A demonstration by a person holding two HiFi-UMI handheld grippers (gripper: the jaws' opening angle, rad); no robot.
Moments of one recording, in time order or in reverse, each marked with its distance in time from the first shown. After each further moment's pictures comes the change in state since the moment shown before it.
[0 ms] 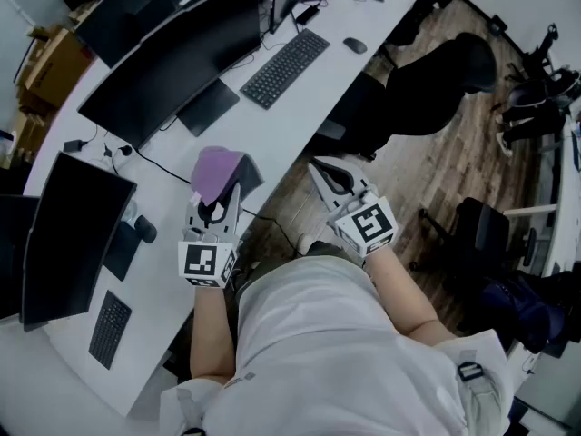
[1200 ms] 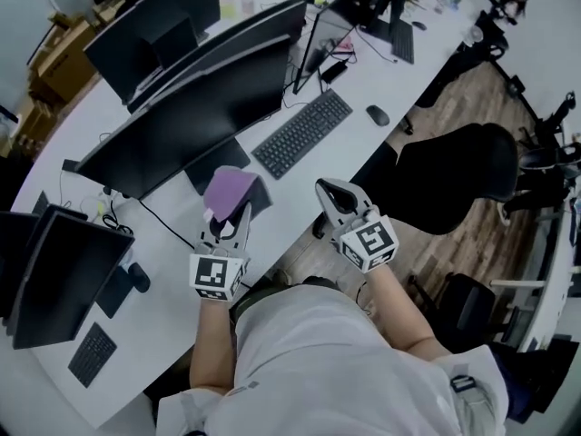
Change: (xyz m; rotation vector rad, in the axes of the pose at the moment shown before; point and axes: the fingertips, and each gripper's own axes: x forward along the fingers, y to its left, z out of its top) left arm 0.150 0.083 -0.002 -0.071 -0.010 0.110; right arm 0.141 -0.136 0.001 0.008 0.045 0.107
